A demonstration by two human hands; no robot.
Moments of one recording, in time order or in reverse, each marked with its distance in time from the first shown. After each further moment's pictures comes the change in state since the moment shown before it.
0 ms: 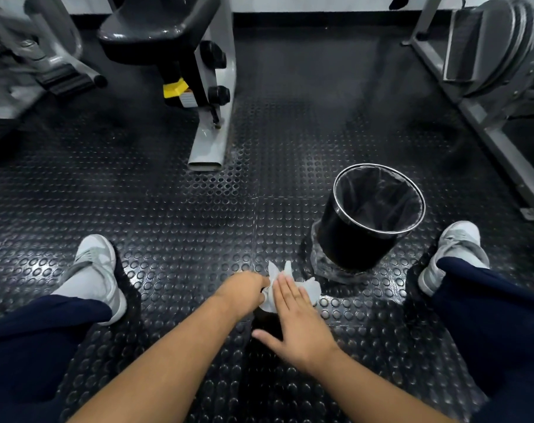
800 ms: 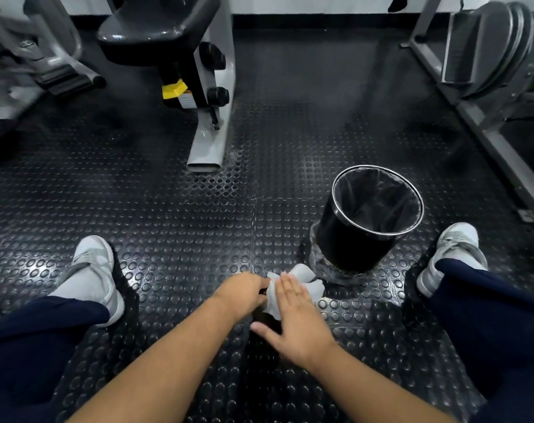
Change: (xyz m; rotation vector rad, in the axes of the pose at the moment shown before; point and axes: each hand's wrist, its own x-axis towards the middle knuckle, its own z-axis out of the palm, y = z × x) left_hand 0.001 -0.002 -0.001 -0.060 -0.021 0.010; right_hand 0.010 0.004 -0.001 0.044 -0.007 0.091
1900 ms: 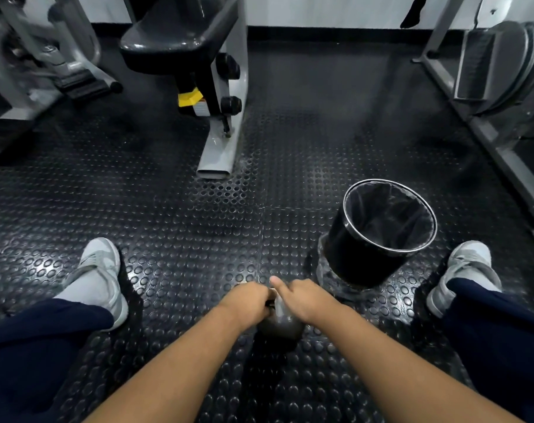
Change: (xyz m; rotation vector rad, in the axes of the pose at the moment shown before) left_hand -0.002 0.000 -0.002 -0.041 0.031 -0.034; right_hand 0.061 -0.006 -0.070 0.213 -0.233 0.154
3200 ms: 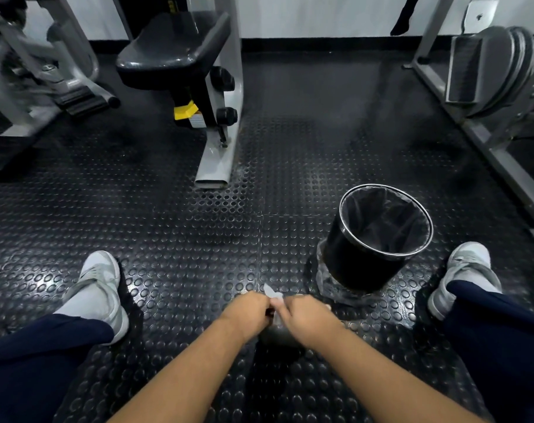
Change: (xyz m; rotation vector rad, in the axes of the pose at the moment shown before) left_hand -0.005 0.006 -0.001 -0.026 0.004 -0.040; right_hand -0.001 0.022 0.031 -0.101 0.199 -0.063
